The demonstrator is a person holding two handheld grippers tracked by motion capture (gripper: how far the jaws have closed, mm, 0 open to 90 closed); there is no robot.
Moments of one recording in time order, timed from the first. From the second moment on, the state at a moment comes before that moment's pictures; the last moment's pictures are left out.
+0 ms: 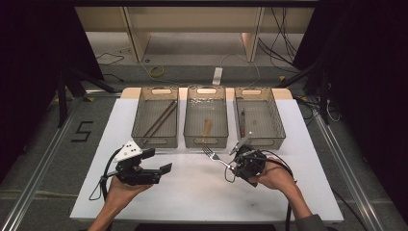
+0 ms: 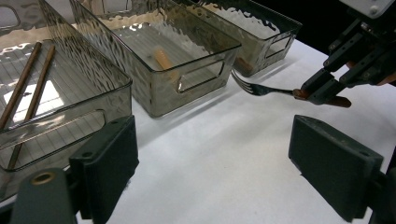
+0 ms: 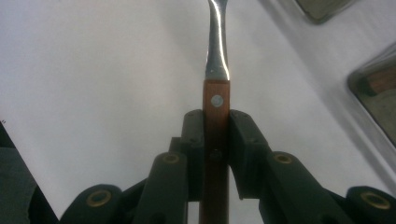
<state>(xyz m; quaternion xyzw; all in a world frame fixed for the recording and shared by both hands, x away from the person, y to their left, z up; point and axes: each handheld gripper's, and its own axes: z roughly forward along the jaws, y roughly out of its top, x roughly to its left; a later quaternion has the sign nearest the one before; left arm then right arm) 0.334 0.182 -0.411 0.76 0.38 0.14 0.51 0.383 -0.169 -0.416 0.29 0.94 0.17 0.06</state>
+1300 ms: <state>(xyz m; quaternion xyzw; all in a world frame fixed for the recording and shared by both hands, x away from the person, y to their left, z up) 0.333 0.181 -0.412 0.76 0.38 0.14 0.51 0.471 -0.211 -0.352 0.41 0.87 0.25 0.13</state>
